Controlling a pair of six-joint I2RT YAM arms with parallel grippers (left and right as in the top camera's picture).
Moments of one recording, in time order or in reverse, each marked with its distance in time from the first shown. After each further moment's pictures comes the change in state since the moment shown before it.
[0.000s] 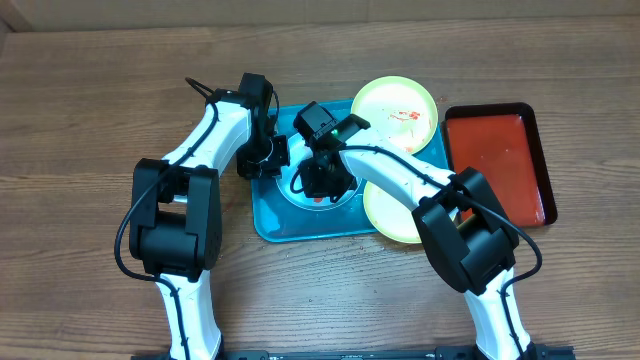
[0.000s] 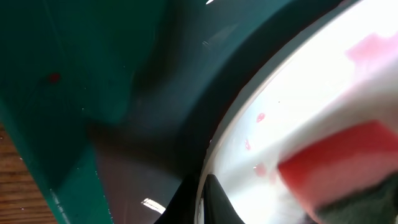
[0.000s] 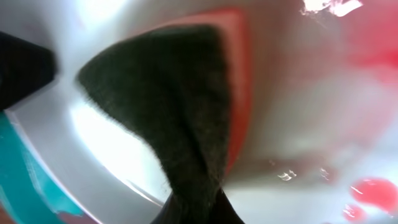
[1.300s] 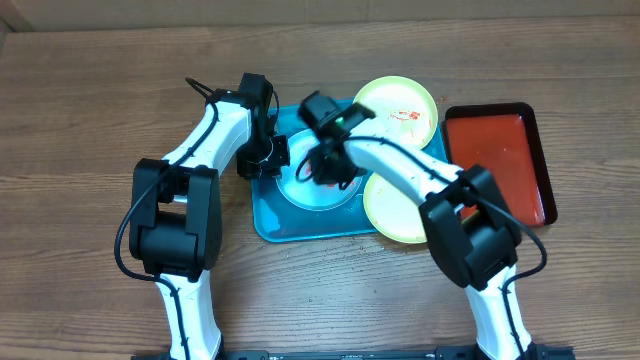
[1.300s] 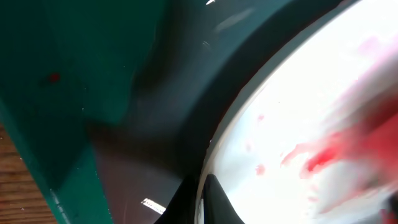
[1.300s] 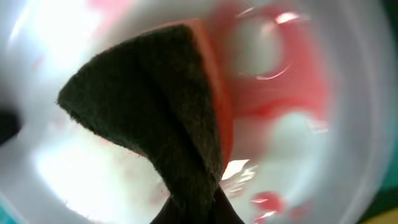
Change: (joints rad) left arm 0.000 0.000 0.000 0.000 0.000 0.000; right arm -0.061 0.006 0.059 -0.034 0.130 0.009
